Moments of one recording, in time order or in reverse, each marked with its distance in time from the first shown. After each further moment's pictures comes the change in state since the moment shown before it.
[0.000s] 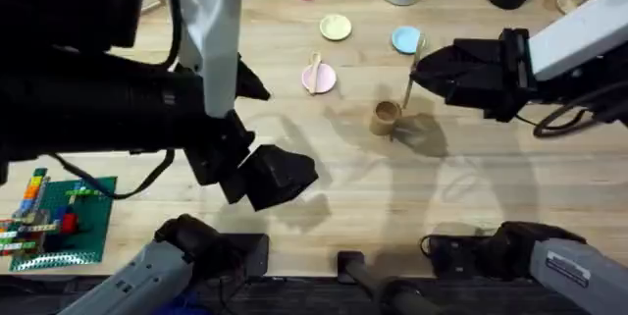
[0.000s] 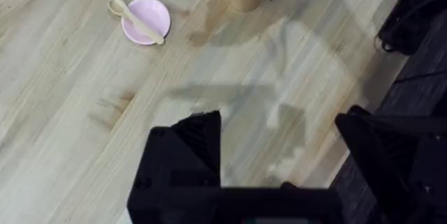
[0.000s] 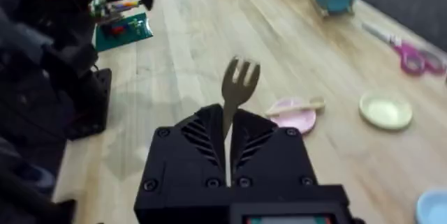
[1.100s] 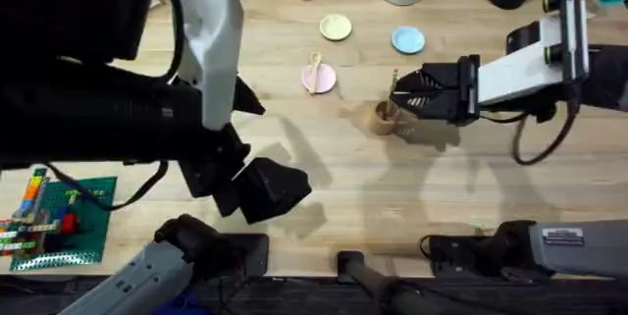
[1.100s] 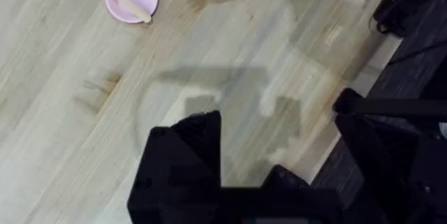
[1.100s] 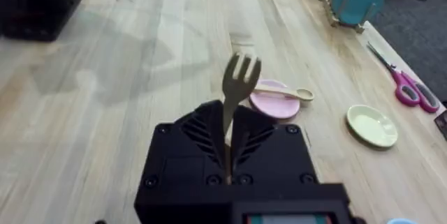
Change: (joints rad) left arm 0.000 0.000 0.000 -0.072 0.000 0.003; right arm 0.018 0.431 0.000 -0.014 -0.044 -0.771
